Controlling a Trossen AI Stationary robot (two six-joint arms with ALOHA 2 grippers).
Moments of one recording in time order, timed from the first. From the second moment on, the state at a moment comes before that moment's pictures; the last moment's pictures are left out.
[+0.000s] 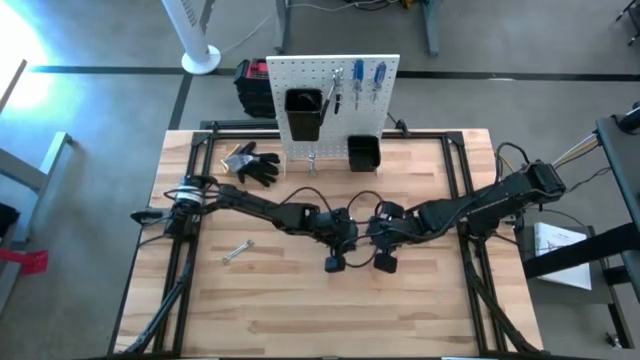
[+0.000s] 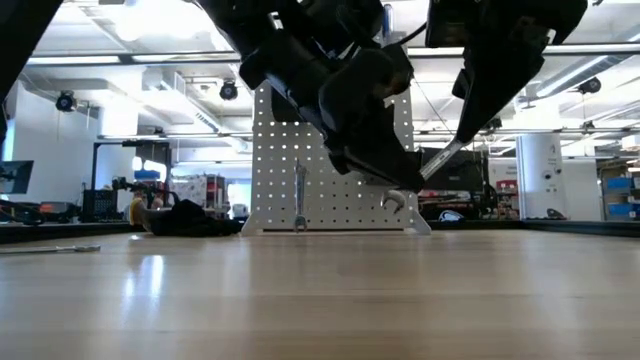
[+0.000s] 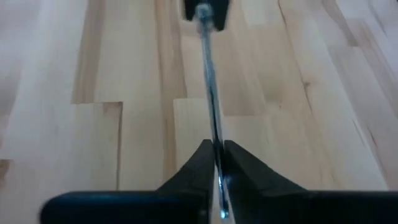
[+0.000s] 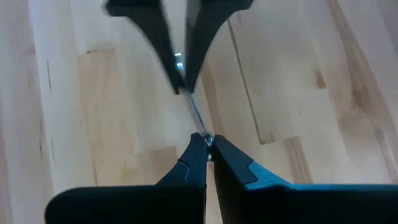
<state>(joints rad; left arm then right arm) -0.09 2.05 1.36 -0.07 0.10 -0.06 0.28 1.44 0.99 -0.67 0.18 0.44</state>
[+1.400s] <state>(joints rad) 0.30 1.70 0.46 0.91 0.11 -0.44 0.32 1.15 0.84 -0.58 0.60 0.58</state>
